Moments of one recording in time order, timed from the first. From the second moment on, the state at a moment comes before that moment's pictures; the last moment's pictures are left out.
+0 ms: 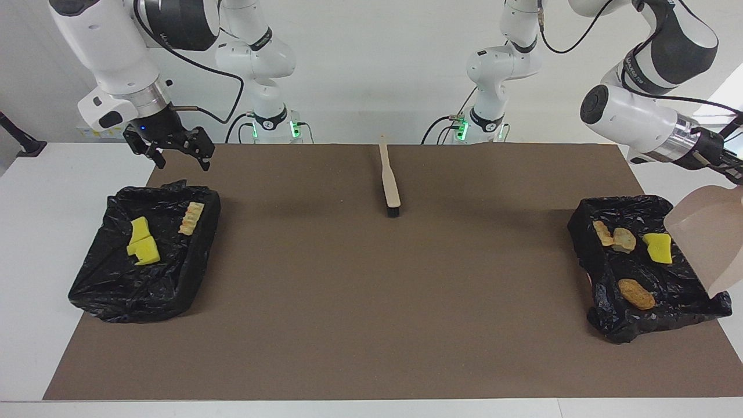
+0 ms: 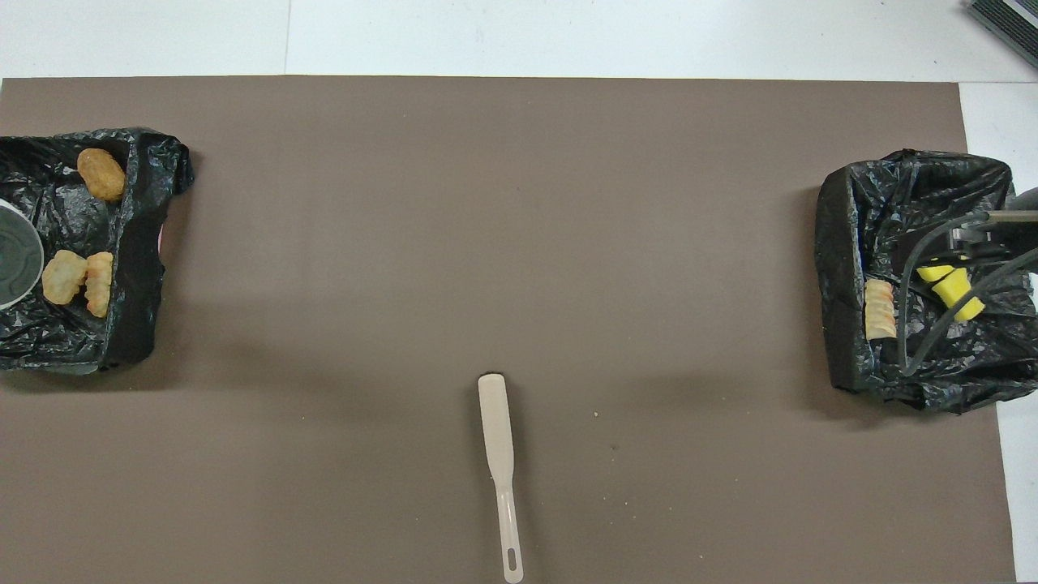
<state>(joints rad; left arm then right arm) 0.15 0.01 -0.10 -1.87 1.43 2.04 1.03 -0.03 0.03 -0.01 -1.57 -0.01 1.58 0.03</state>
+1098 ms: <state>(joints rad) -0.31 0.02 -0.11 -1.71 0.87 1.48 0.92 -0.03 0.03 -0.01 -1.57 -0.01 1.58 0.03</state>
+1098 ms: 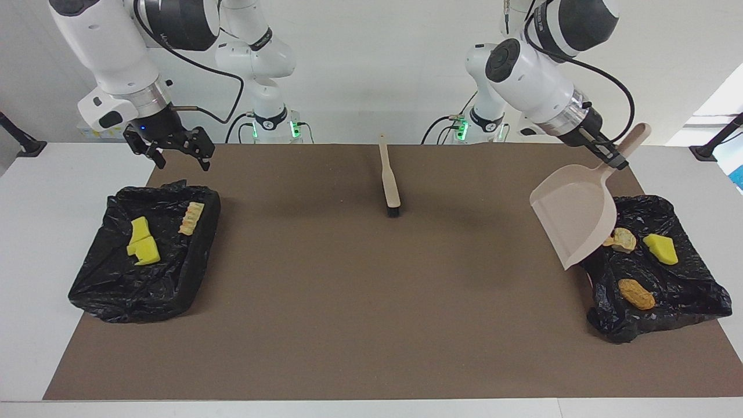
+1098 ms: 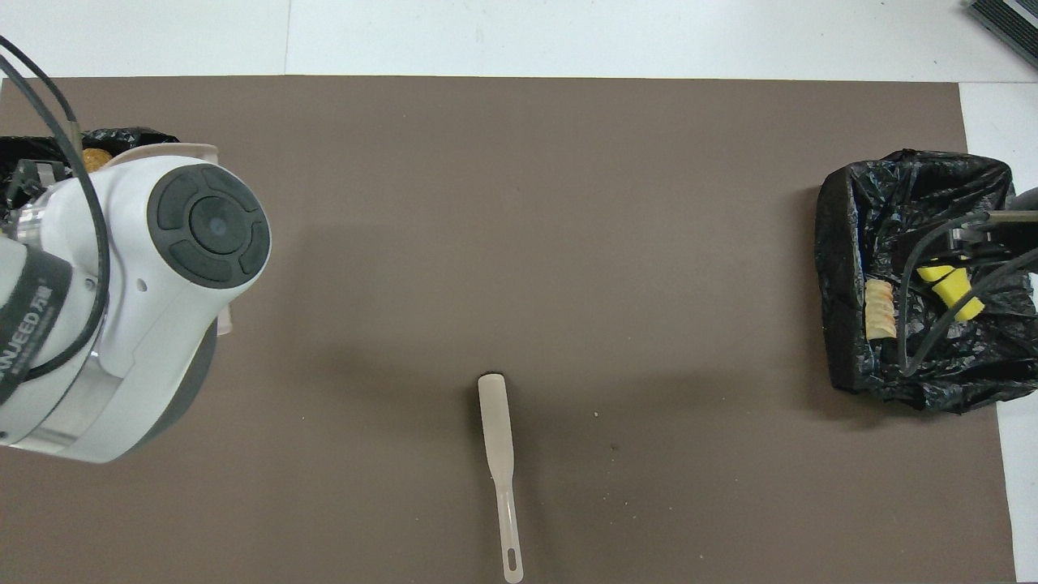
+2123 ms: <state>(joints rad) -0.38 0.06 -0.11 -1.68 0.11 1.63 -0.16 -0.03 0.03 -0.01 -1.57 -0.01 1.58 0.03</state>
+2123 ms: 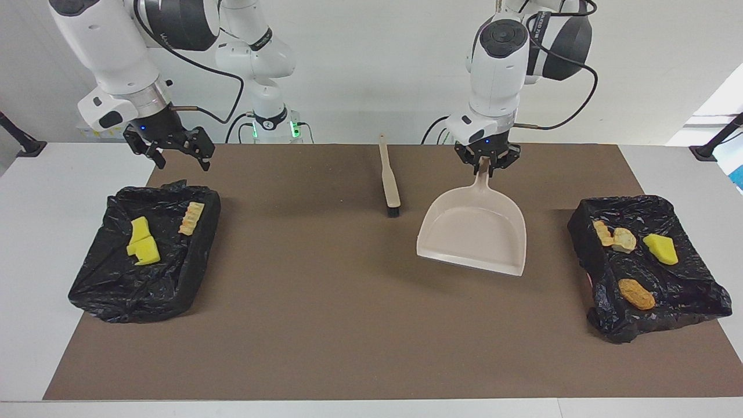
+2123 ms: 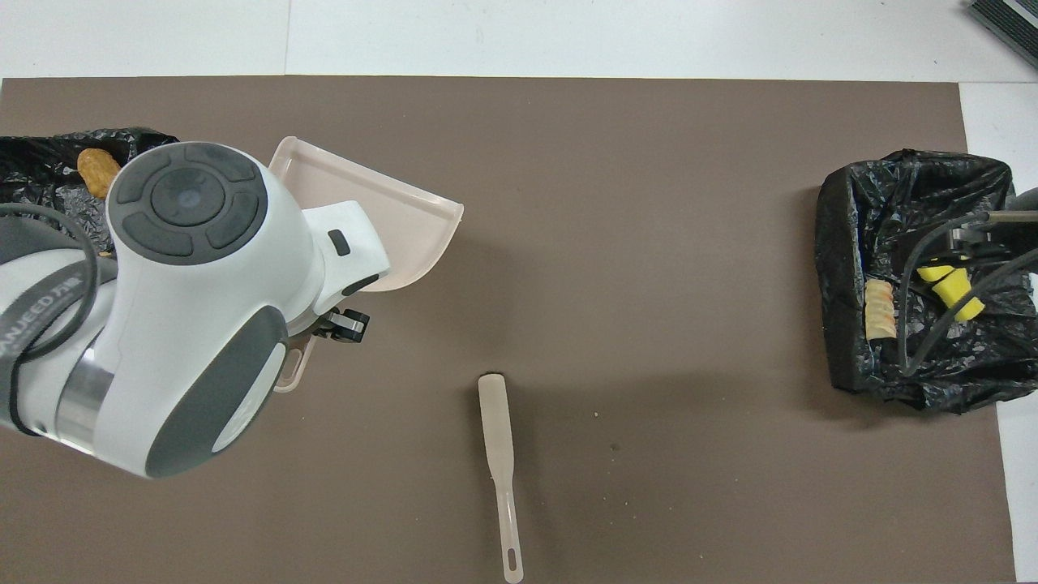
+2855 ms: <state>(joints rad) -0.49 0.29 -0.12 -1.62 0.01 1.97 -0.53 -0.03 0.03 -0.01 -1.57 -0.01 1.58 0.03</state>
